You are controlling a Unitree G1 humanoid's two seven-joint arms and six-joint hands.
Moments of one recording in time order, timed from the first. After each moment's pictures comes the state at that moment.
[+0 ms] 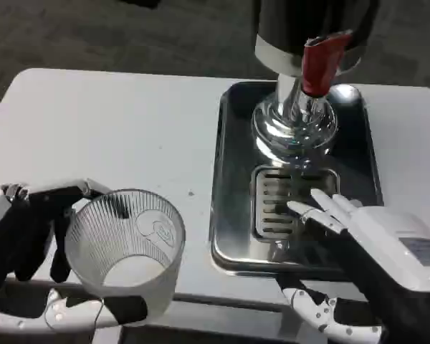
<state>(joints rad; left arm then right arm) 0.23 0.54 0.46 -0.50 0.21 -0.45 -0.29 0.08 -0.14 0.10 -1.02 -1.08 0.24 0.84</state>
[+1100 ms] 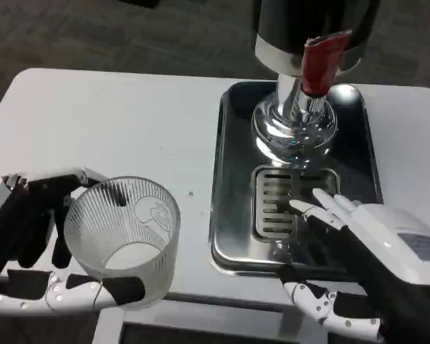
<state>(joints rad) 0.15 0.54 0.43 -0.42 0.21 -0.45 -0.29 0.04 -0.15 0.11 -0.99 -1.09 0.28 0.85</state>
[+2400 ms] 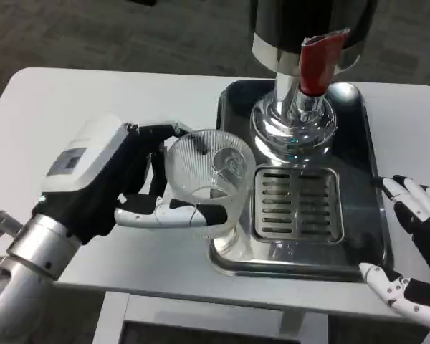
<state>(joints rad) -0.40 0.48 0.03 0.06 0.45 -0.41 -0.12 0.12 -0.17 -0.08 -0.98 -1.09 0.29 0.73</state>
